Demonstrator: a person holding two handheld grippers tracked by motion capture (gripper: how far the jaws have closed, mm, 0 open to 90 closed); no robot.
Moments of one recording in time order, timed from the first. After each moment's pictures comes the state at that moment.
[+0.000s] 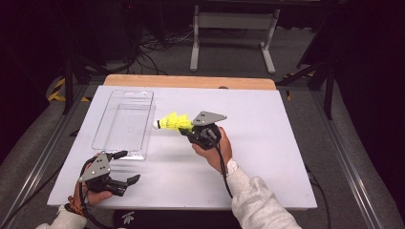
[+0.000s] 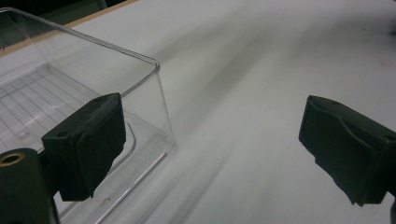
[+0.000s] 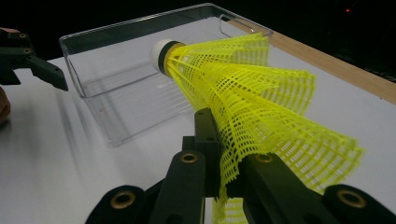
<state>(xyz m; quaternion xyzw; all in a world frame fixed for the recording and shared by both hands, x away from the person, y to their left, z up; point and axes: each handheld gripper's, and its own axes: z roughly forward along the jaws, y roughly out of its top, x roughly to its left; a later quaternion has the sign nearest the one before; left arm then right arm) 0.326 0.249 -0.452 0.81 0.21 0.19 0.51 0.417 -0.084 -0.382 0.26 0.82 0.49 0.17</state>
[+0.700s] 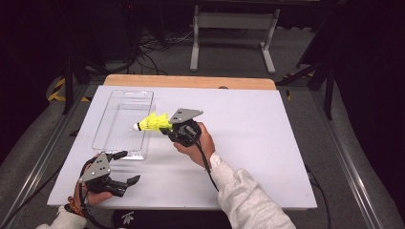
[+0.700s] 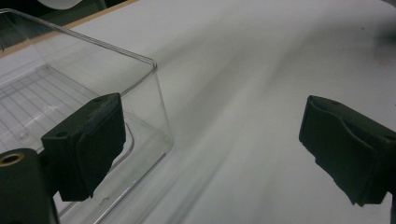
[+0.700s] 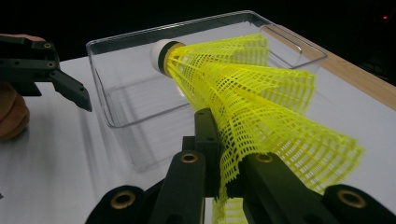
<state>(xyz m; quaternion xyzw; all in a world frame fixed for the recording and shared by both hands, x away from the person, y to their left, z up) 0.325 0.248 -0.453 0.81 0.21 0.19 0.51 0.426 -0.032 -0.377 0.21 0.84 0.48 0.15</state>
